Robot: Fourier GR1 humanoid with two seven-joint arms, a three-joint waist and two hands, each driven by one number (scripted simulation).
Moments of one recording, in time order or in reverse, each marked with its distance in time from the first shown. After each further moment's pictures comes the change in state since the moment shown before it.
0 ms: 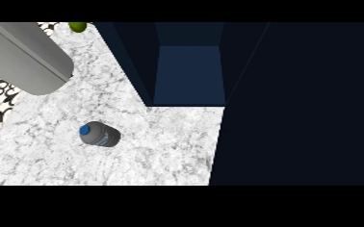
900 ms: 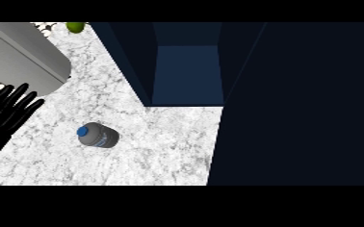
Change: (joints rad) left arm -0.151 -0.172 -0.050 0.258 -0.425 -0.121 -0.079; right arm -0.017 -0.015 0.106 -0.006 0.024 -0.077 0.051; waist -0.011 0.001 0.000
